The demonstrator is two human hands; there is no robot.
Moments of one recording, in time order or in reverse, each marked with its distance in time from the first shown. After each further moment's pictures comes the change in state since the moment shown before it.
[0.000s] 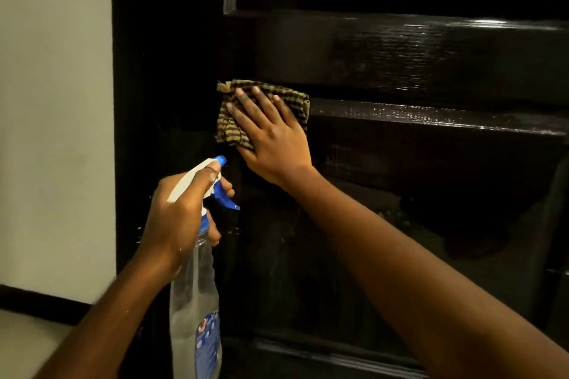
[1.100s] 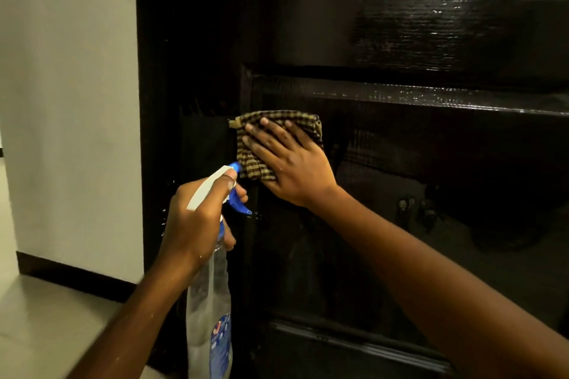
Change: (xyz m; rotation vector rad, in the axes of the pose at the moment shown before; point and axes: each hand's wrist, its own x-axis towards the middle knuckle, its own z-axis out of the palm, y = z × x) left_hand -0.021 -0.014 -0.004 0.049 0.038 -0.044; right_hand -0.050 -0.013 0.015 -0.045 -0.055 -0.204
